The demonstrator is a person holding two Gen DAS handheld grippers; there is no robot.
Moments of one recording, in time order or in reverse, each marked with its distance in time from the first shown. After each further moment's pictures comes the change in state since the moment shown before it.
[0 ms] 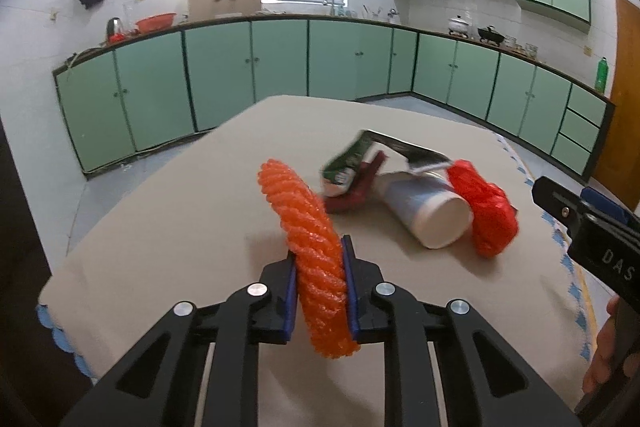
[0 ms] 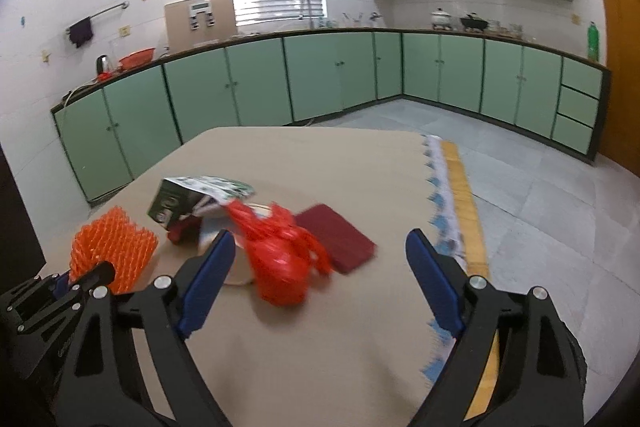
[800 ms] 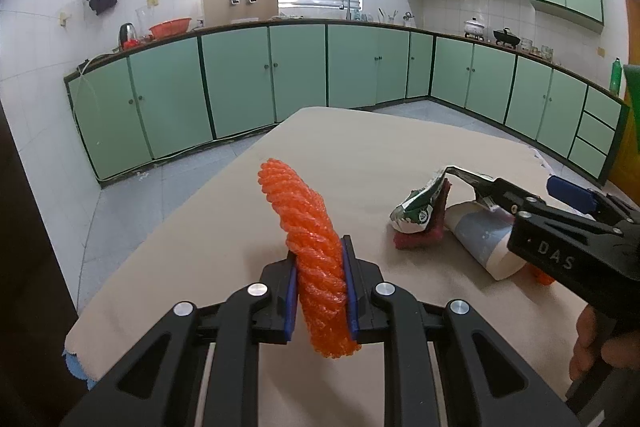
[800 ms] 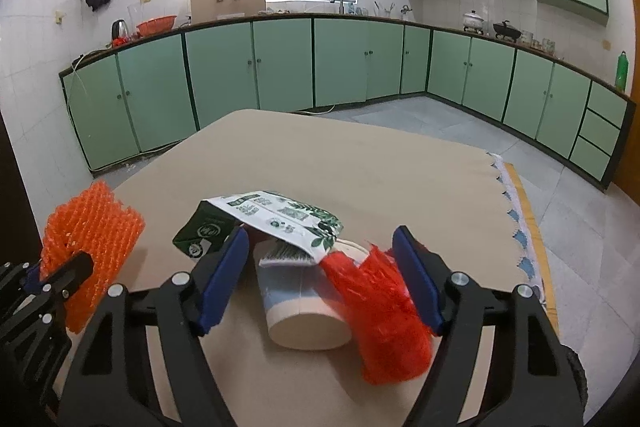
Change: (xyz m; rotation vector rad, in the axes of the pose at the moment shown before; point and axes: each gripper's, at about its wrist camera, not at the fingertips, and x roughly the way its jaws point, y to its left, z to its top) left arm 0.017 0.038 0.021 0.011 -0.008 0.049; right arm 0.065 0.070 0.028 -0.103 0.066 0.013
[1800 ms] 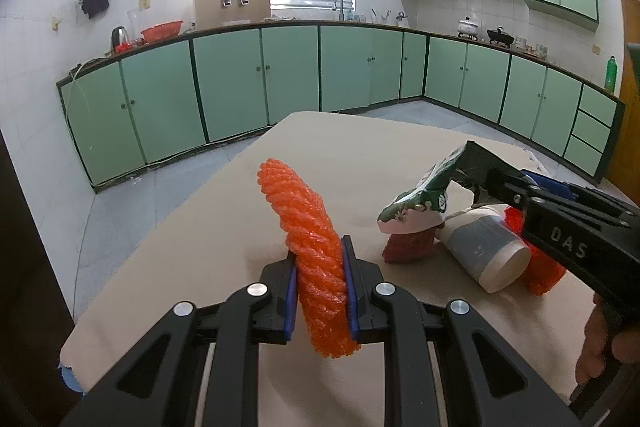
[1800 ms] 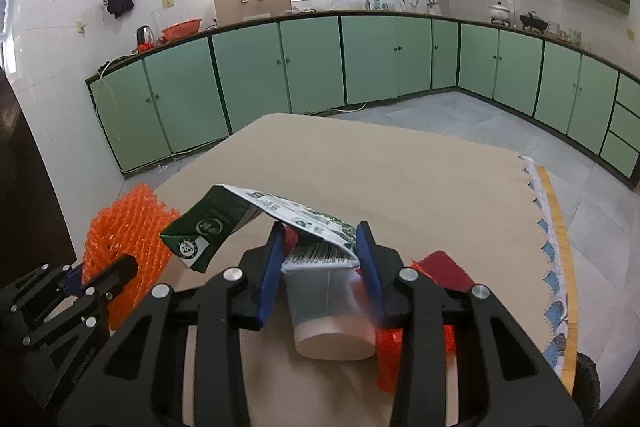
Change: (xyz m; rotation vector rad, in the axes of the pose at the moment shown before) left arm 0.003 0.006 0.007 0.013 -0.005 -0.025; right arm -0.012 -0.003 0.017 0.007 0.004 0.137
